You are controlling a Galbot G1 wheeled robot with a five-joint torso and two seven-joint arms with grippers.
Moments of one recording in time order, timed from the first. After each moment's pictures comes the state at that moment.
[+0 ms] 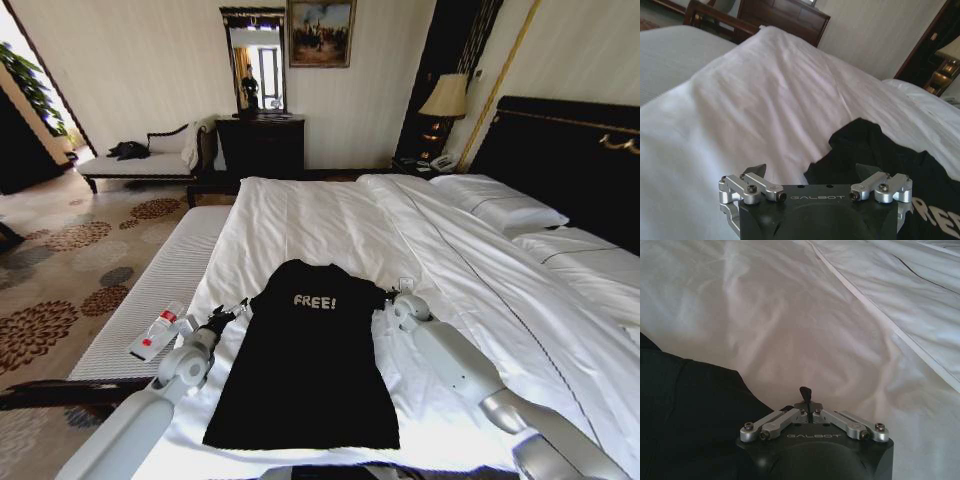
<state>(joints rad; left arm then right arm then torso) 1.08 -0.90 -0.17 -1.76 -1.13 0.16 -0.34 -0.61 1.00 -0.05 1.27 0.90 -0.49 0.58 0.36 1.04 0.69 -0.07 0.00</state>
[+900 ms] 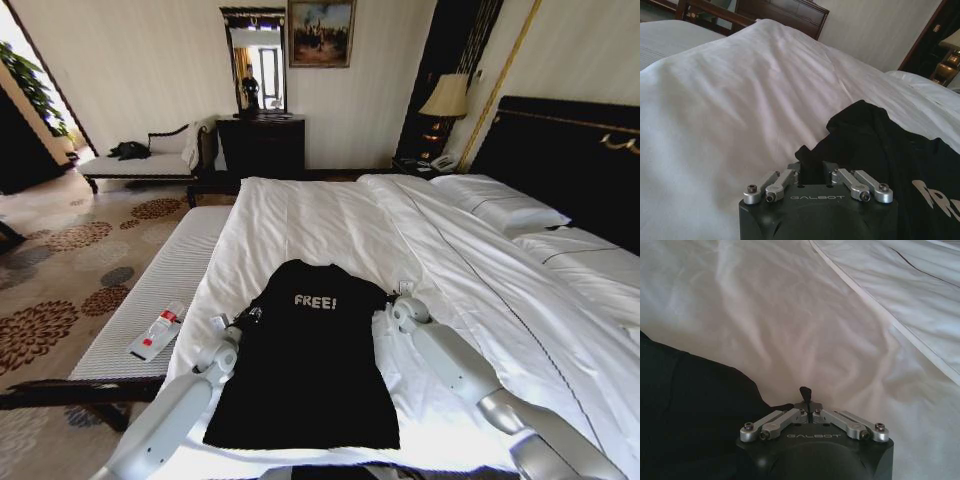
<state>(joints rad) 0.95 -1.03 -0.06 -1.57 -1.03 0.11 -0.32 -0.61 1.00 -0.04 1.25 0.89 -0.48 0.57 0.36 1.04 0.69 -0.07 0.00</state>
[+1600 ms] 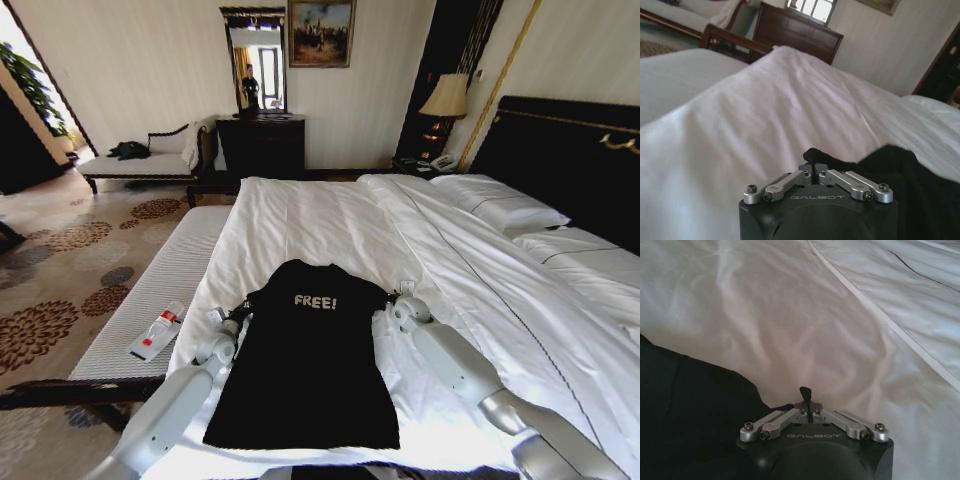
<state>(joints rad) 0.84 -1.03 -0.10 -1.48 -1.03 0.10 -0.32 -0.61 0.99 -0.04 1.26 0.90 -0.48 0.58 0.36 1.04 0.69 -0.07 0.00</state>
